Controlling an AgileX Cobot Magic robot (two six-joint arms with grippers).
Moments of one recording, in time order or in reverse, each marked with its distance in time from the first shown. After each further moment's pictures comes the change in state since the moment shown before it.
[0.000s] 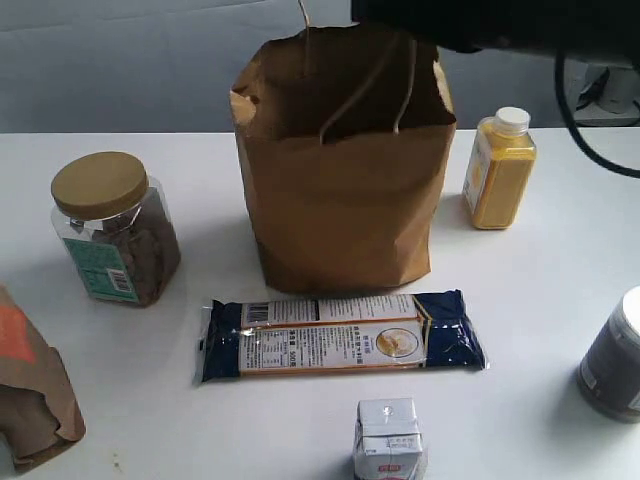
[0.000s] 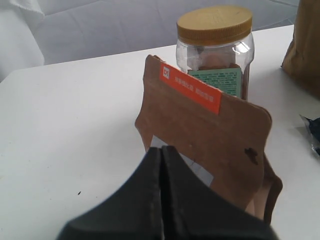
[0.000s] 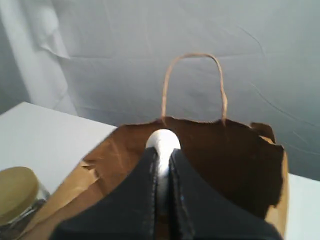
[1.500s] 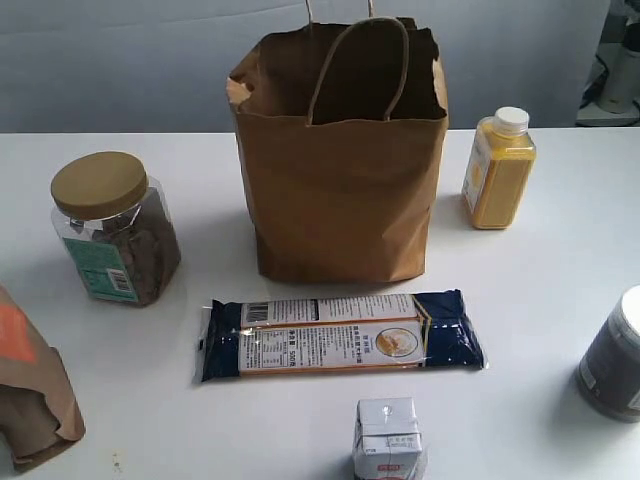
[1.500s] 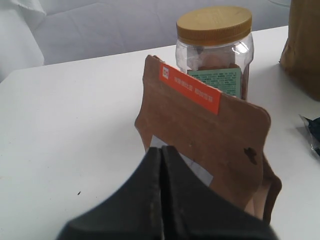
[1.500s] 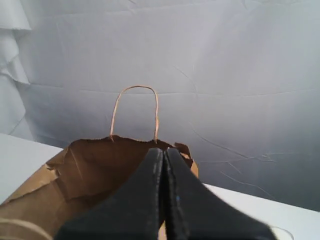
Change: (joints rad) left arm 0.000 0.000 0.000 0.000 0.000 0.000; right arm -0.137 -0.232 0.088 -0.062 0.051 -0.007
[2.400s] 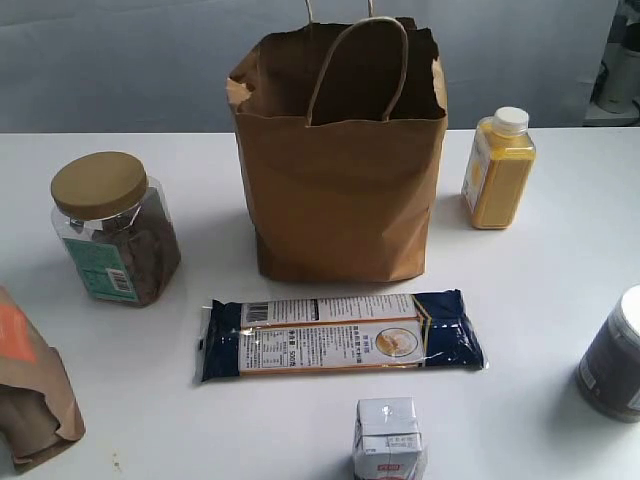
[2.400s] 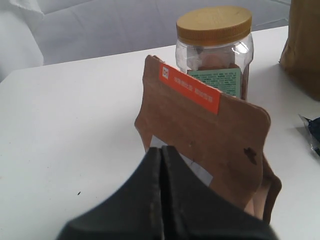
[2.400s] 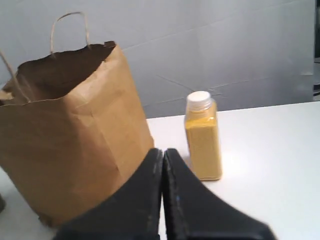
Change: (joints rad) left arm 0.000 0.000 0.000 0.000 0.000 0.000; right arm -0.171 -0.673 0.819 0.028 -0.166 0.133
